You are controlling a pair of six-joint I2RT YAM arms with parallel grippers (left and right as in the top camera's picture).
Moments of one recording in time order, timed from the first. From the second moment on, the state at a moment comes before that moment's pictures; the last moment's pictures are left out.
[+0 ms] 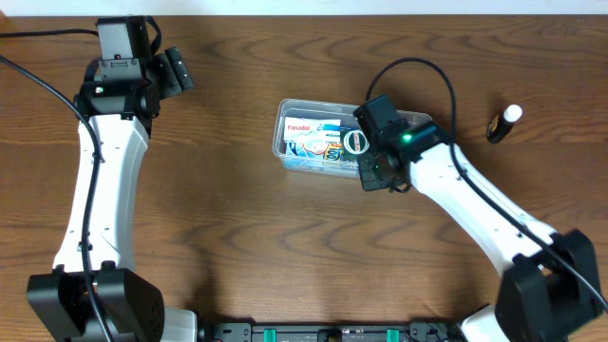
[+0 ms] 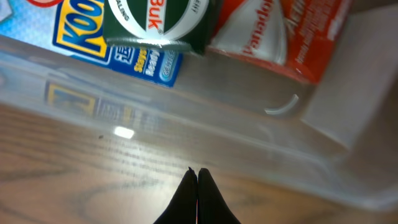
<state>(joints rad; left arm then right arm) 0.06 1.62 1.50 -0.71 -0.20 -0.27 0.51 1.69 1.25 -0.92 0.10 0.34</state>
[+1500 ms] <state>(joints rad) 0.06 1.62 1.50 -0.71 -0.20 -0.27 0.30 1.60 1.37 -0.89 -0.19 -0.48</state>
